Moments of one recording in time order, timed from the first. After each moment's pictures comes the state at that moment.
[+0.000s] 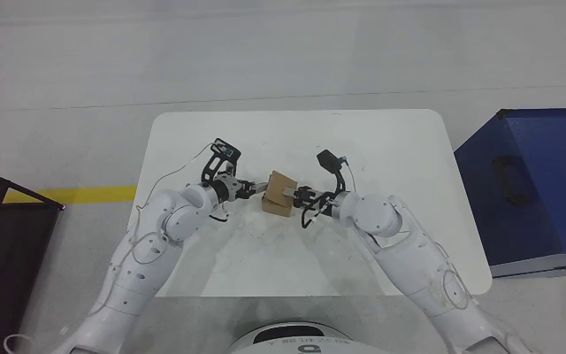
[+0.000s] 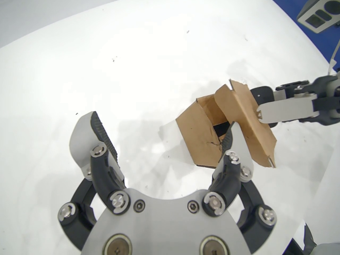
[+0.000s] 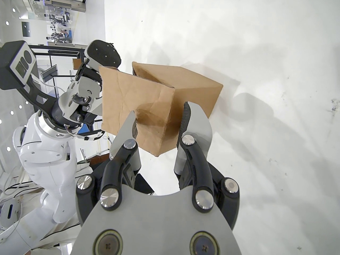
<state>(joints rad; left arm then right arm) 1.29 -1.14 -1.16 -1.58 0.92 -0.31 -0.58 -1.31 -1.21 1.05 -1.67 -0.23 0.31 0.69</state>
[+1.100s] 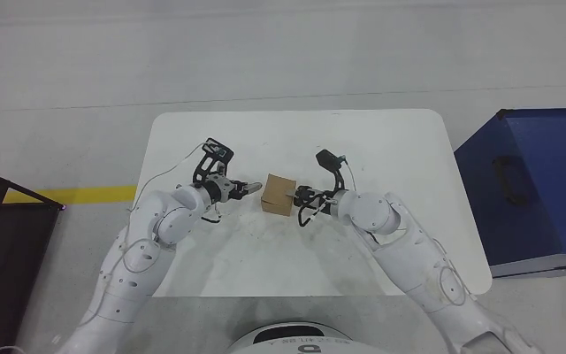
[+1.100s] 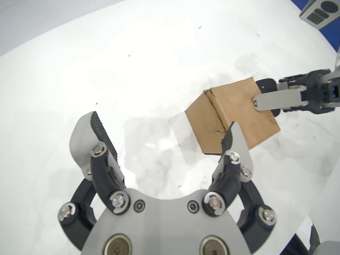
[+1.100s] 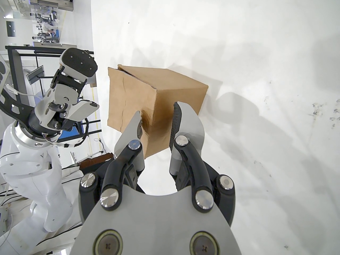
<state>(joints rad) 1.33 -1.12 -1.21 -1.67 0.95 -0.29 -0.63 -1.28 -1.21 1.03 -1.64 -0.26 0.34 0.69</state>
